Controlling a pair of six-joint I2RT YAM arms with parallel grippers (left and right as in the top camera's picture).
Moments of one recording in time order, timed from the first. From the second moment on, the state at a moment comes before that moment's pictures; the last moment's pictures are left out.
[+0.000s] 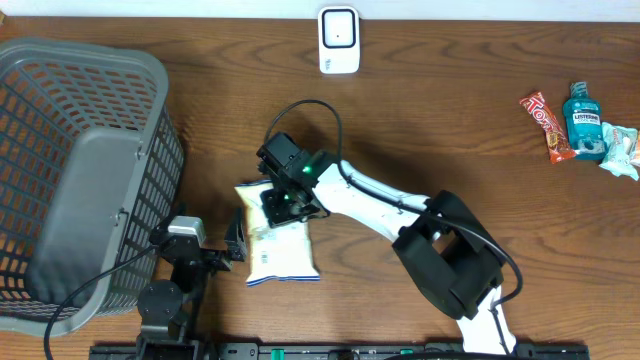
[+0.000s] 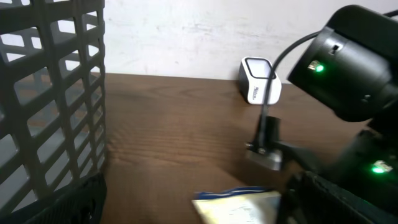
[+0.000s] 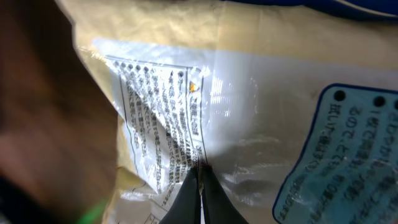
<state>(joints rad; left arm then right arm) -0.08 0.01 0.03 -0.12 0.09 -0.12 0.83 2.13 1.50 -0.66 -0.33 0.50</state>
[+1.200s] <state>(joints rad) -0.08 0.01 0.03 -0.12 0.09 -0.12 0.65 2.14 1.68 -1.10 0.27 0.63</state>
